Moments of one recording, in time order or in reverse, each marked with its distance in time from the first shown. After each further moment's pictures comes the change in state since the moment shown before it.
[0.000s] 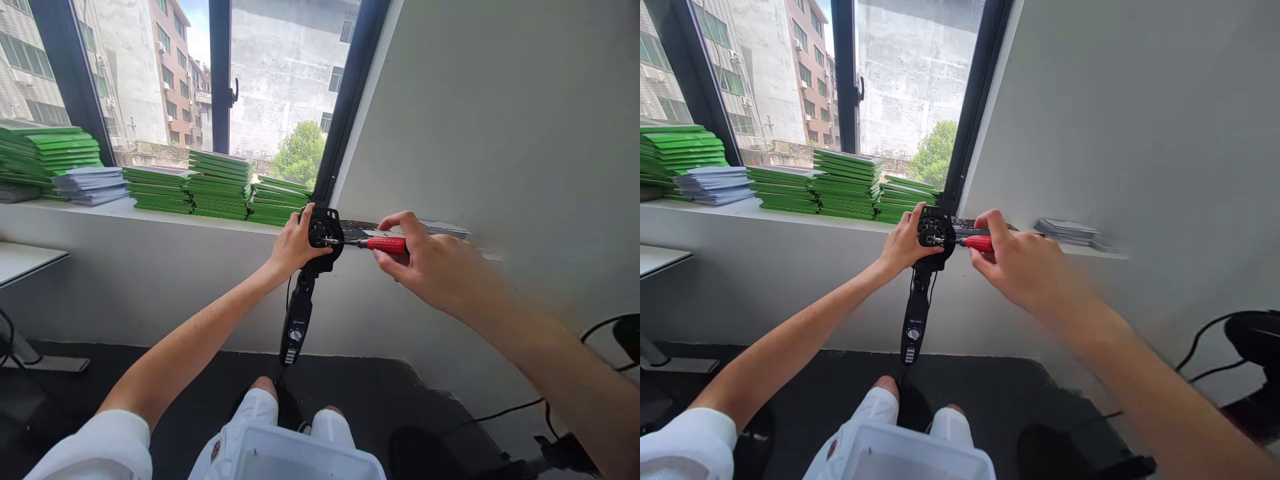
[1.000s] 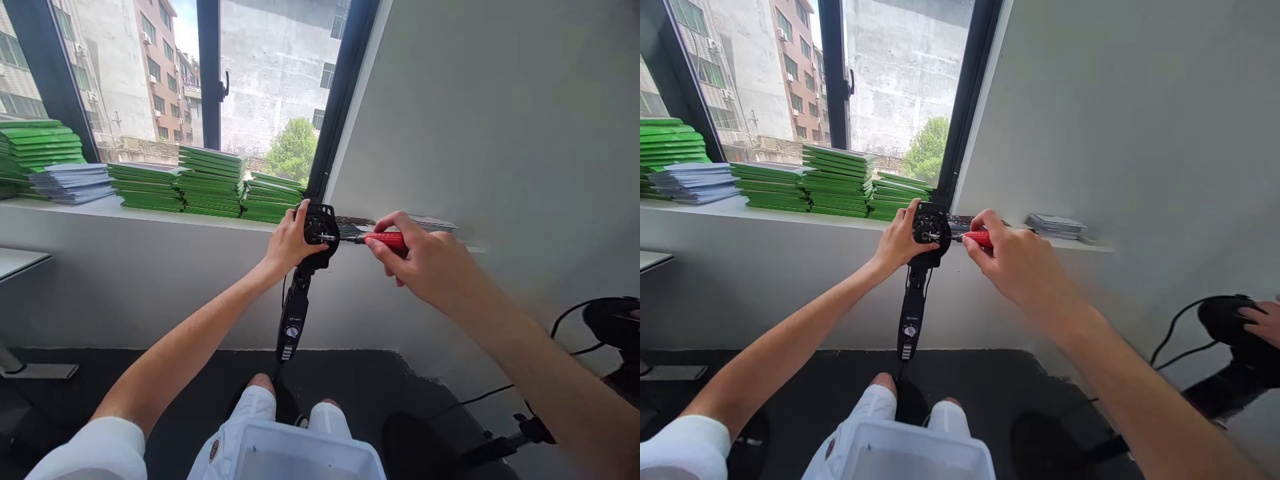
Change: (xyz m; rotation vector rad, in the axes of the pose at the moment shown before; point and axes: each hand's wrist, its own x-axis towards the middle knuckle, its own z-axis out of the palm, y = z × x) left_hand -0.004 0.001 -0.001 -0.008 0.011 0.001; right_hand -0.004 0.000 0.003 0.251 -0.027 0.066
